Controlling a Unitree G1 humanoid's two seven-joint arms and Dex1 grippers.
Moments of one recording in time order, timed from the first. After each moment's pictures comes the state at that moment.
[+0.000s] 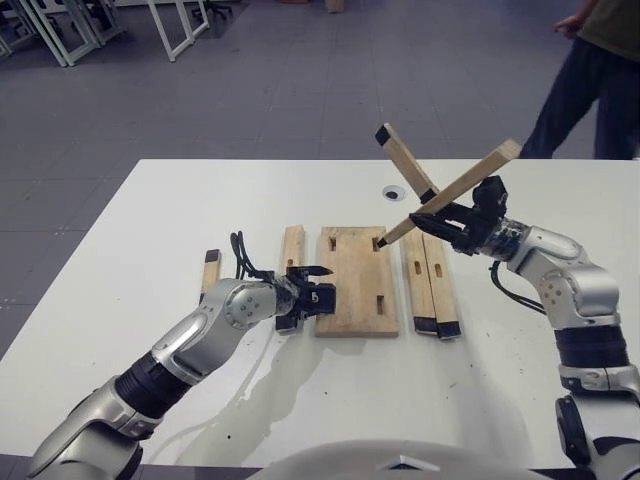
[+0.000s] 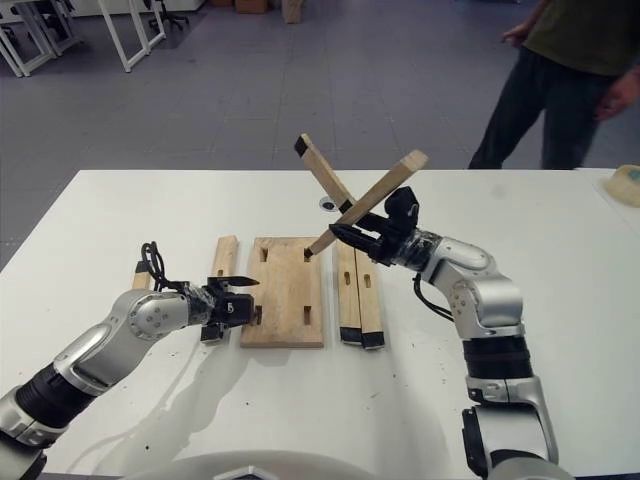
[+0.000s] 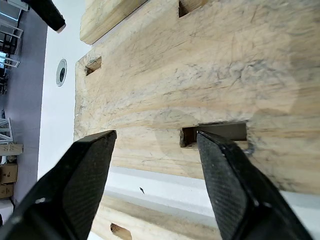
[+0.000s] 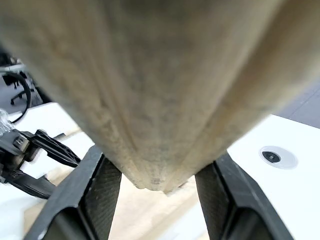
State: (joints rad) left arm -0.26 0.79 -0.59 -0.28 0.32 0.22 -0.78; right arm -0.43 -0.49 0.03 0.05 0.47 0.46 0.86
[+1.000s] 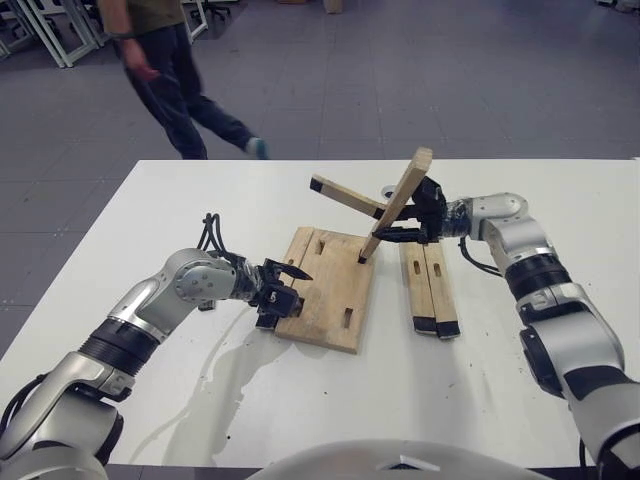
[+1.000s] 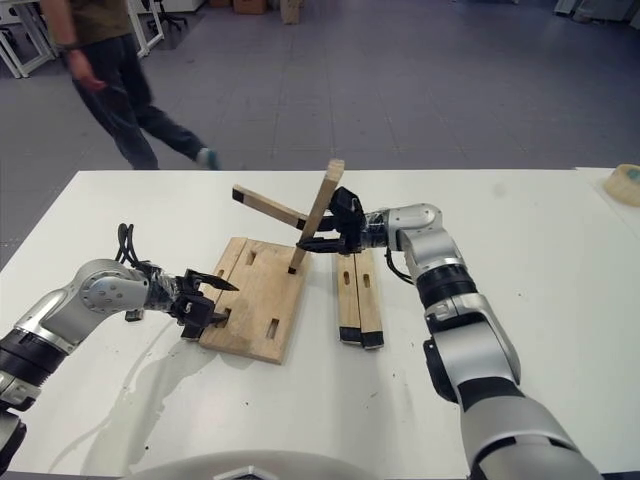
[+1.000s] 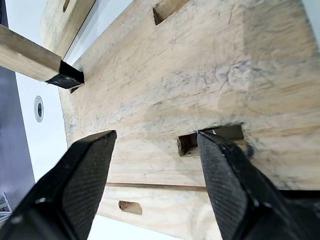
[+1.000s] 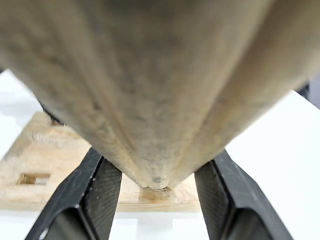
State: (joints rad) left arm -0.39 0.87 -0.50 0.18 0.24 -0.49 -0.98; right arm -0.86 -0.36 0.27 0.84 0.17 0.06 1.27
